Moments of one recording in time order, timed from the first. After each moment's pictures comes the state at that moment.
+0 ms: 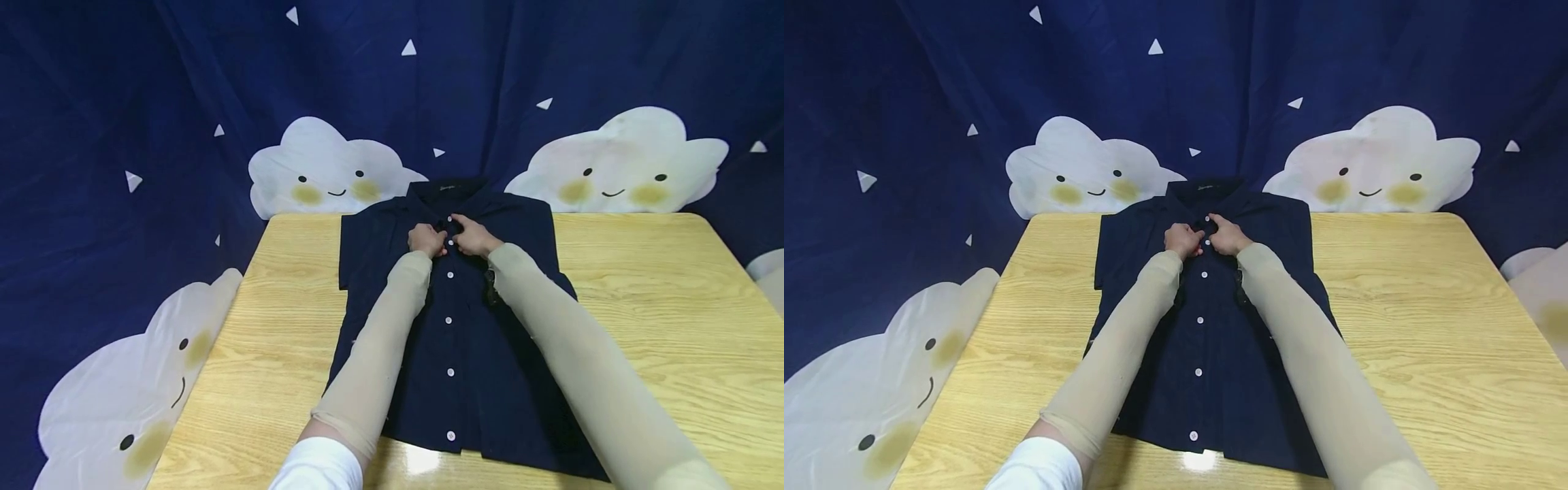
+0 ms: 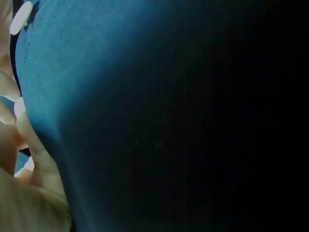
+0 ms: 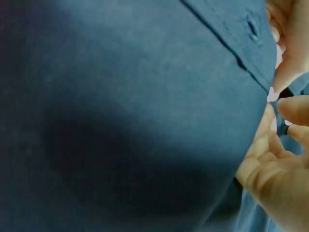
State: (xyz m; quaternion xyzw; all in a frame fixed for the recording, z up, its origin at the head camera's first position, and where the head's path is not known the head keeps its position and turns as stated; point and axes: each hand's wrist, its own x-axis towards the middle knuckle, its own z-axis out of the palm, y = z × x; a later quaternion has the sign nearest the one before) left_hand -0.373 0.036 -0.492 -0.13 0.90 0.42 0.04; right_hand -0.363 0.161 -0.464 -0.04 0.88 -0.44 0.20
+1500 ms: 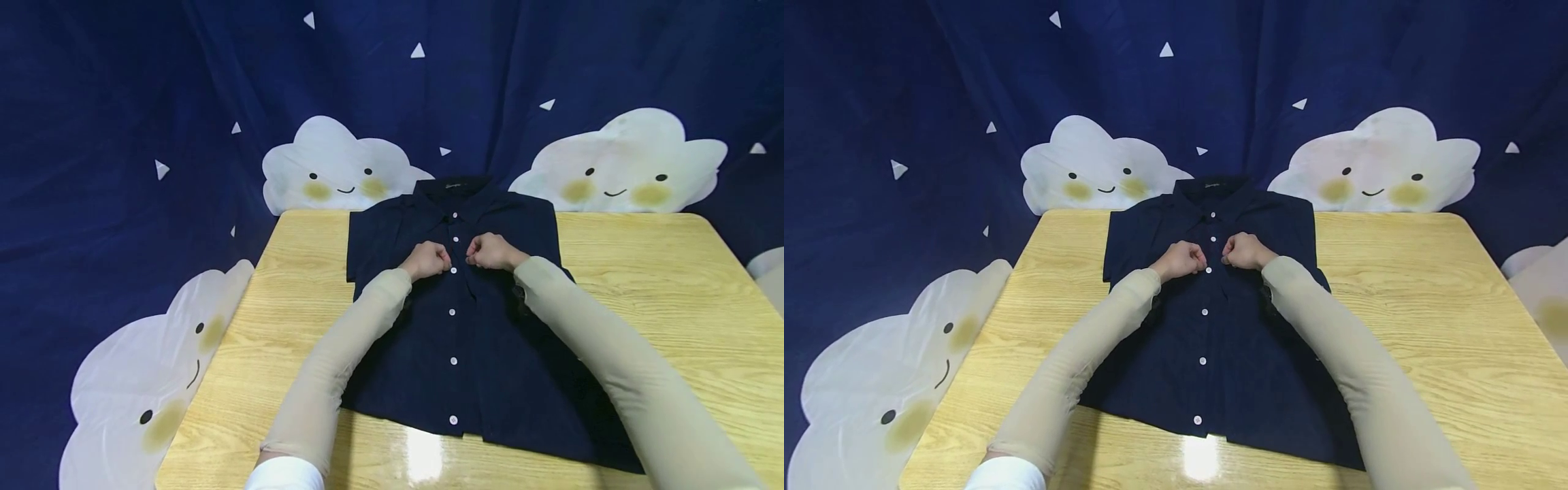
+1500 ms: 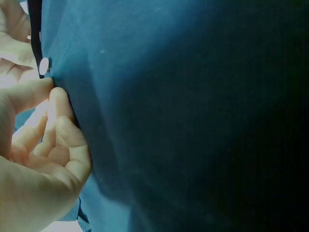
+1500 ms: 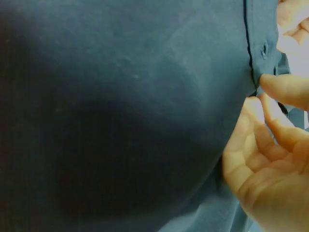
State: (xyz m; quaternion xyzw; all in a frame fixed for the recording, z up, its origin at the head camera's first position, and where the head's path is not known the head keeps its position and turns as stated) left_hand -0.305 -0.005 -0.472 0.14 0.91 0.36 0.13; right_hand -0.316 0.182 -0.458 -0.11 0.92 -0.32 0.17
